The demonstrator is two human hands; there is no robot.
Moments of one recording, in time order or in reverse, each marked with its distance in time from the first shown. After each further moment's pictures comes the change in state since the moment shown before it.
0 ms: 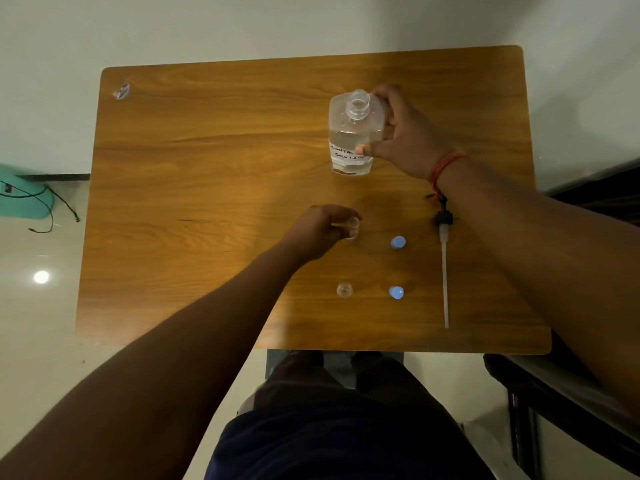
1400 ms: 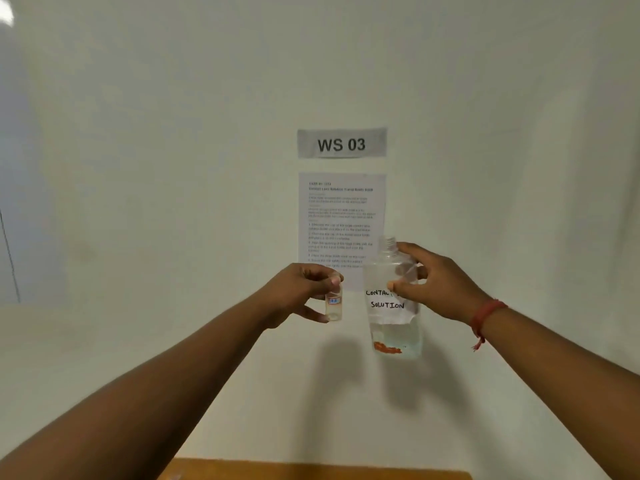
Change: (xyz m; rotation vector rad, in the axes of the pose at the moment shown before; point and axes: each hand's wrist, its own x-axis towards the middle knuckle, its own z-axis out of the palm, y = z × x) left_hand -0.114 0.397 -0.341 -0.272 0.342 0.436; right_hand -0.111 -0.374 -0.259 -0.273 0.513 -0.576
